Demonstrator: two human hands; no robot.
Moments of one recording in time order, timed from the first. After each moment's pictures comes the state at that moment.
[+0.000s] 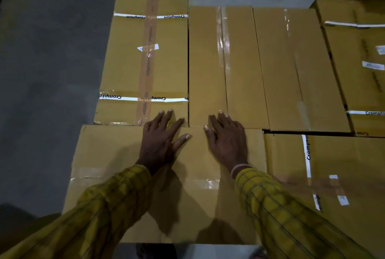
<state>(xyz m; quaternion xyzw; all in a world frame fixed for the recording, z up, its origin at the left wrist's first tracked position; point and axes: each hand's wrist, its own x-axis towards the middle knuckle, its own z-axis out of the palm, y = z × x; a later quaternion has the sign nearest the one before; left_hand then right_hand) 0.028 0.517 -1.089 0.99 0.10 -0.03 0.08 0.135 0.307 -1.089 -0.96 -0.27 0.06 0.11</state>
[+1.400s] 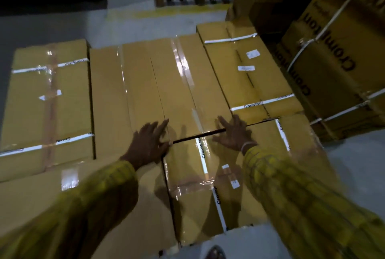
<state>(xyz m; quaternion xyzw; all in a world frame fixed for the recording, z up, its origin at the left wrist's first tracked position) 0.188 0.297 -1.020 0.96 0.00 -0.19 0.19 0.296 -0.024 -1.035 -0.94 -0.05 0.32 0.08</state>
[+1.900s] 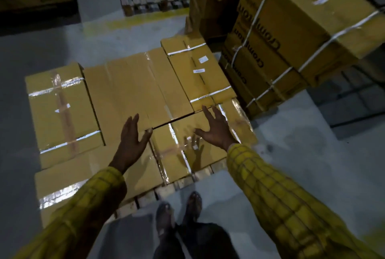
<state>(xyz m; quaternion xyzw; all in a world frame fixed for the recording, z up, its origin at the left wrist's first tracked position) 0.072 0.217 -0.709 0.90 0.11 -0.13 0.41 0.144 -0.096 -0.716 -0.93 -0.02 0.24 0.29</state>
